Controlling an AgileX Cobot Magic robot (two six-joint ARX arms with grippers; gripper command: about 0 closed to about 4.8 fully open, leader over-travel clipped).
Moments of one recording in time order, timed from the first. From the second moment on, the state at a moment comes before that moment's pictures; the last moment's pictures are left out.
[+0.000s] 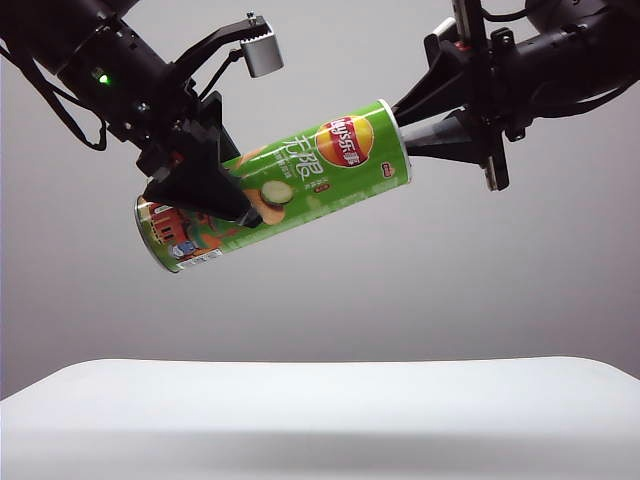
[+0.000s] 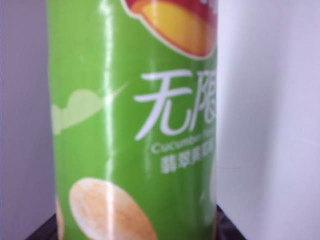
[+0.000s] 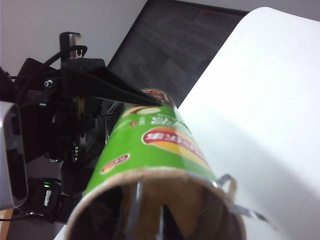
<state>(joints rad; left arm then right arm) -0.52 1.38 0.88 -0.13 0.30 0.95 0.27 1.53 1.00 -0.08 -1.03 0.31</state>
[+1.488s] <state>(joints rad) -0.52 1.38 0.88 -0.19 0.27 0.94 0.17 1.54 1.00 -0.18 -1.04 0.24</state>
